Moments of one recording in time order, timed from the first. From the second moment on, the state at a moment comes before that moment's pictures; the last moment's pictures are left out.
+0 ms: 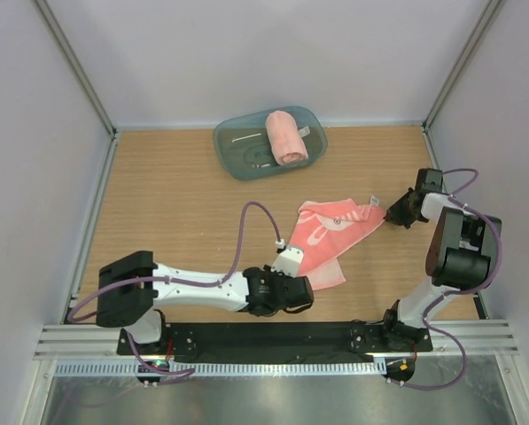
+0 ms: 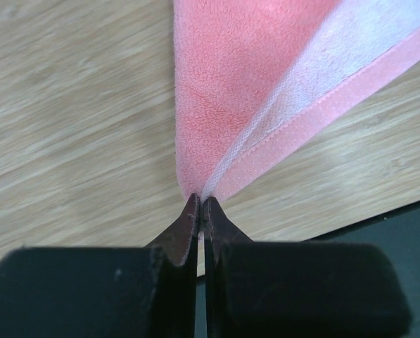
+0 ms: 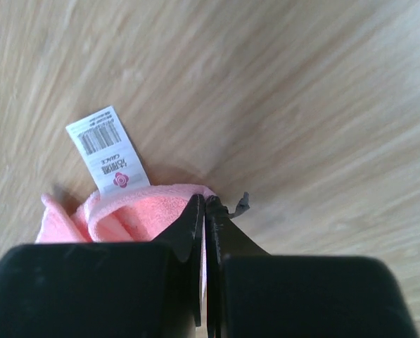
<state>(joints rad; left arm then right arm) -1.42 1.65 1.03 -0.60 -0.57 -0.89 -0.28 1.71 0.96 -0.31 -0.11 0.62</state>
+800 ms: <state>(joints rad) -1.46 0.76 1.11 -1.12 -0.54 -0.86 -0.17 0.61 1.01 -0.98 -0.39 0.70</state>
